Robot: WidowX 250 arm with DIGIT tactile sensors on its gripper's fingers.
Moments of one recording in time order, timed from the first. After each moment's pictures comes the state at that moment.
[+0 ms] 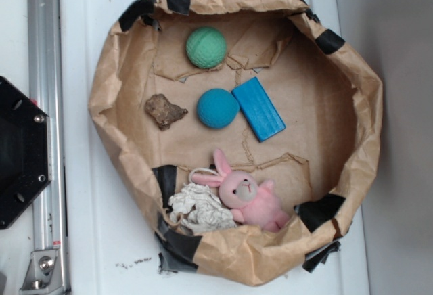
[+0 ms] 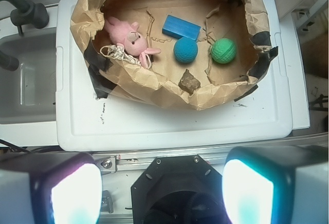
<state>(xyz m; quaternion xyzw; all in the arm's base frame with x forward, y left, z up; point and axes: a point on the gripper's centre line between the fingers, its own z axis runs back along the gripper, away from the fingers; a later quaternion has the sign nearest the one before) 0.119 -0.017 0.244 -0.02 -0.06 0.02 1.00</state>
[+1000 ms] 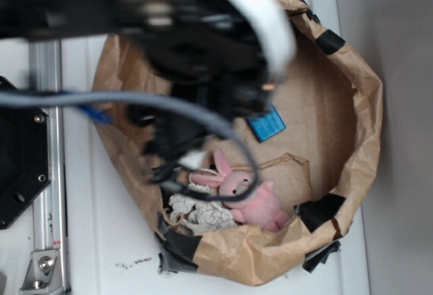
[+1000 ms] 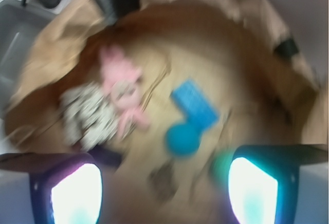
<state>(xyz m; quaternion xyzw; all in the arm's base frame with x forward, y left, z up) 0.266 0.015 0.150 -0.02 -0.07 -0.26 0.96</state>
